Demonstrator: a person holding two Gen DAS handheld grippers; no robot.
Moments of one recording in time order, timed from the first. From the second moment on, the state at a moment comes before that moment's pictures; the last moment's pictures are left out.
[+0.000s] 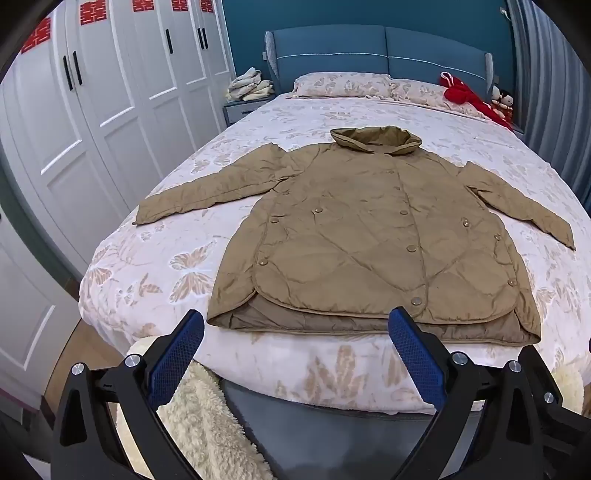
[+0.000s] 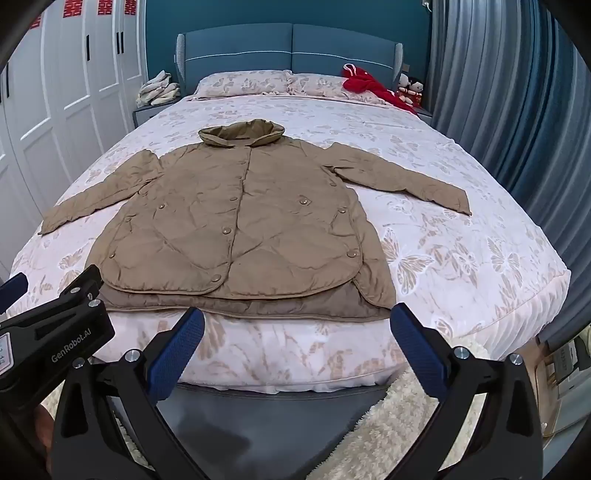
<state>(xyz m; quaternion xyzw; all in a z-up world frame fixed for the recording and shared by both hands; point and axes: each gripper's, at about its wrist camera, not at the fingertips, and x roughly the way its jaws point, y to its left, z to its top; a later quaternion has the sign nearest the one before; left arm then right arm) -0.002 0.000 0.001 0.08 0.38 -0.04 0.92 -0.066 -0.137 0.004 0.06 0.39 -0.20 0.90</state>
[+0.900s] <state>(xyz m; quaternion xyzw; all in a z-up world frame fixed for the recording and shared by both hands) 0.001 0.005 0.002 0.08 0.39 -0.03 0.92 -0.064 -0.135 0.004 0.06 0.39 -0.20 0.90</state>
